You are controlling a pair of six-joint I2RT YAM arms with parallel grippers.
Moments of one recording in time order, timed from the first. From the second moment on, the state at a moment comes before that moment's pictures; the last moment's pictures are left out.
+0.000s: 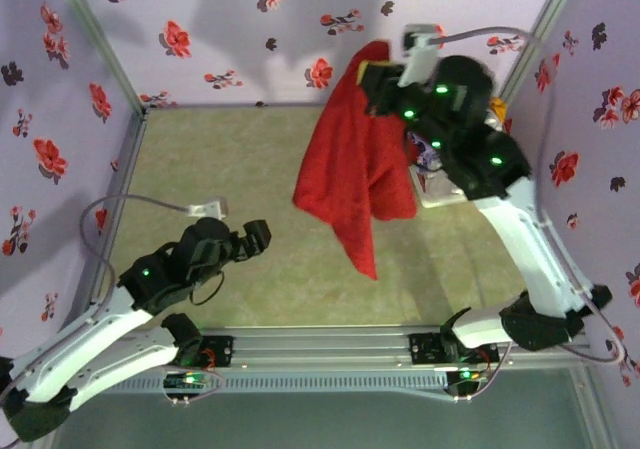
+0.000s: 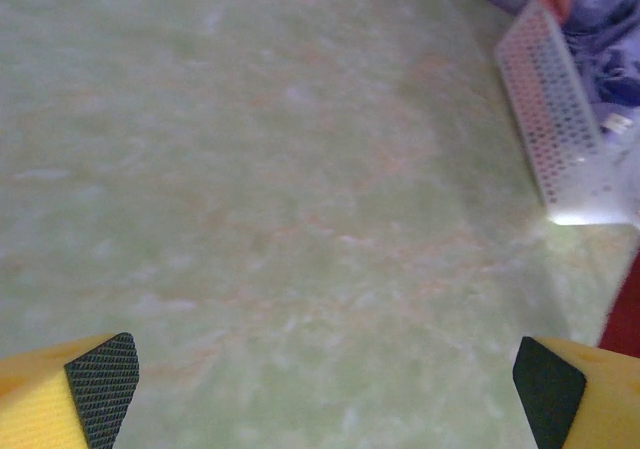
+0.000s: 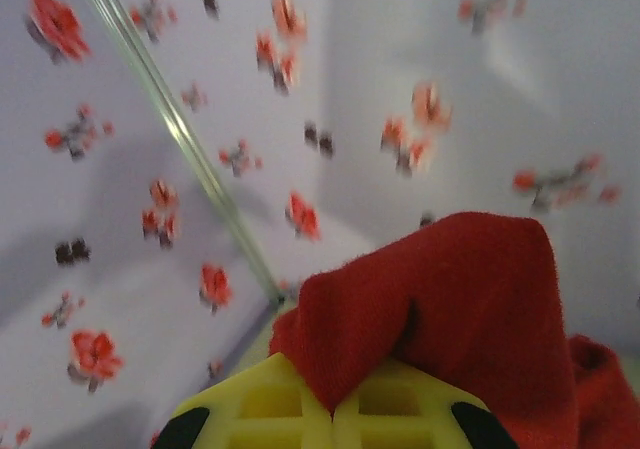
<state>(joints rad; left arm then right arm) -0.88 0.68 0.76 -0.74 -0.37 -0.89 0.66 1.41 1.88 -0.57 0.01 0.39</state>
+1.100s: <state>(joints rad) -1.06 1.41 0.82 -0.64 -0.22 -0.84 0.48 1.56 1.23 -0.85 -0.06 0.58</state>
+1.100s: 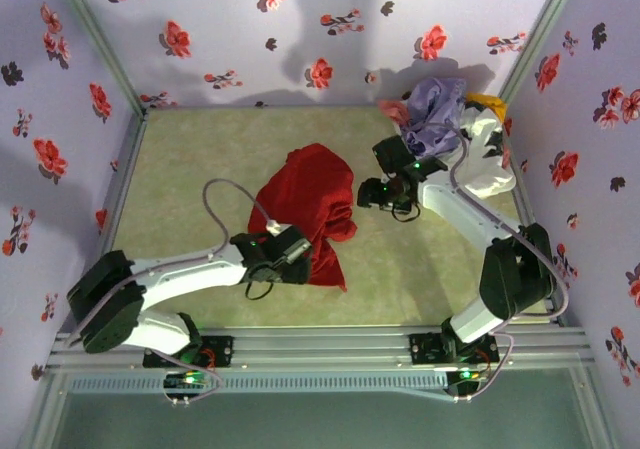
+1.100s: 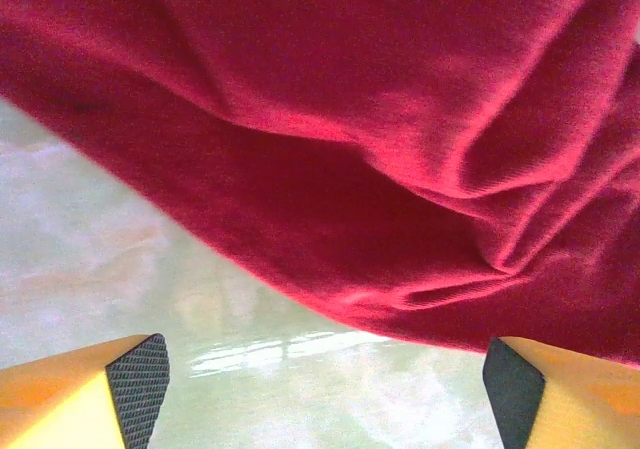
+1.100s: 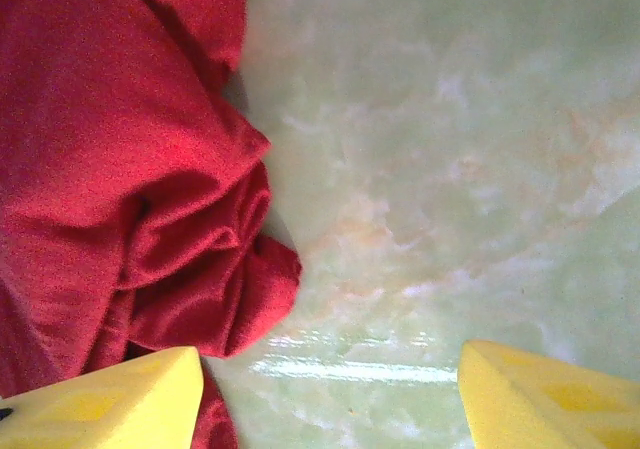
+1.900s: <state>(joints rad) -1.05 1.53 0.81 -0.65 -0.19 -0.83 0.49 1.49 1.04 -0.76 -0.12 0.61</state>
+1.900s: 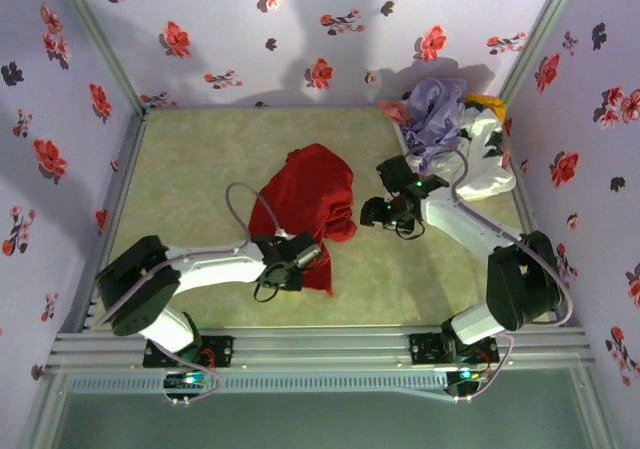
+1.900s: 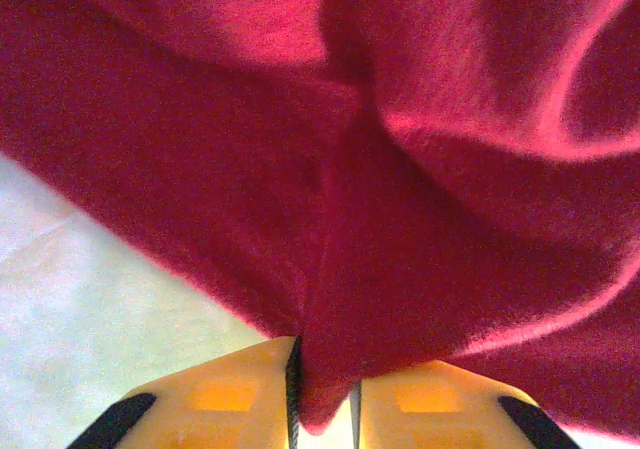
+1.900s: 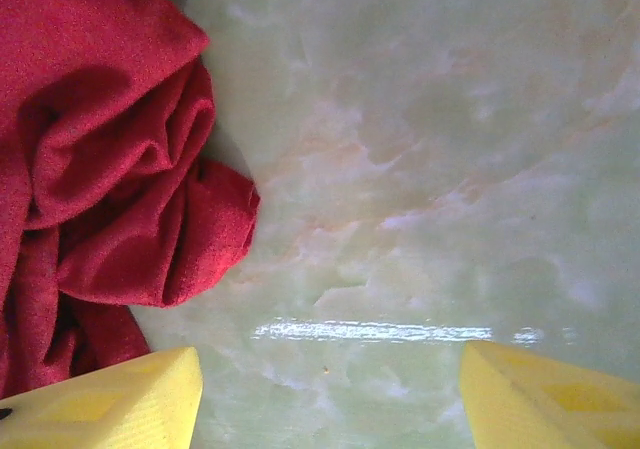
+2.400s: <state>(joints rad) -0.99 1.30 0.74 -0.67 -0.19 -0.84 0.55 1.70 1.02 -0.58 -0.24 0.64</state>
